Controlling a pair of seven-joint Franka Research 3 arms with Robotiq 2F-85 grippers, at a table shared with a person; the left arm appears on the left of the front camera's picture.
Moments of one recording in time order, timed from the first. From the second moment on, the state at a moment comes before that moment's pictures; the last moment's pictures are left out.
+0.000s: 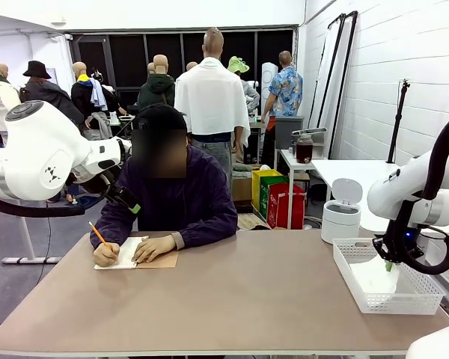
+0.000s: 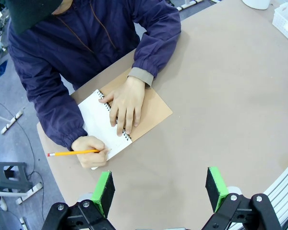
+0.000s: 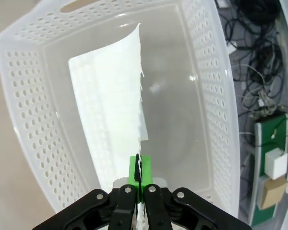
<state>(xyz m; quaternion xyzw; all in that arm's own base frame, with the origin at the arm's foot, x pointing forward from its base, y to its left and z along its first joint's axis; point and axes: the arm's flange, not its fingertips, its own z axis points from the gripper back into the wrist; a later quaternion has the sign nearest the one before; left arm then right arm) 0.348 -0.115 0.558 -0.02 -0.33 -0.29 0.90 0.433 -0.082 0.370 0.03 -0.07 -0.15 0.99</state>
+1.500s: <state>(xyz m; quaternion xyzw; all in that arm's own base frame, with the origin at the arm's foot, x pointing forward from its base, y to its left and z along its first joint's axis) 0.348 -0.115 0.558 -0.02 -0.33 -0.29 0.90 0.432 -0.027 0.384 -0.17 -0.04 -0.18 0.97</state>
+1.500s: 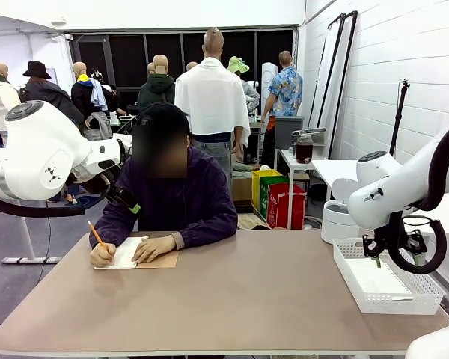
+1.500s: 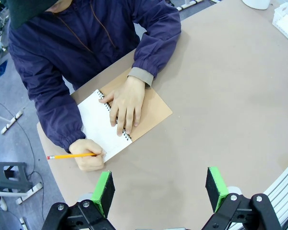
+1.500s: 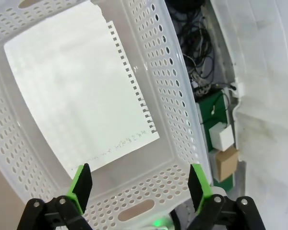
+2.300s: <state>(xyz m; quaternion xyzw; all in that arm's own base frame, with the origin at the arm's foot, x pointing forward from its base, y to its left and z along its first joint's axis) 0.348 -0.115 0.558 -0.02 -0.33 -0.29 0.90 0.431 -0.028 0.383 -0.17 -0.04 -0.18 0.97</state>
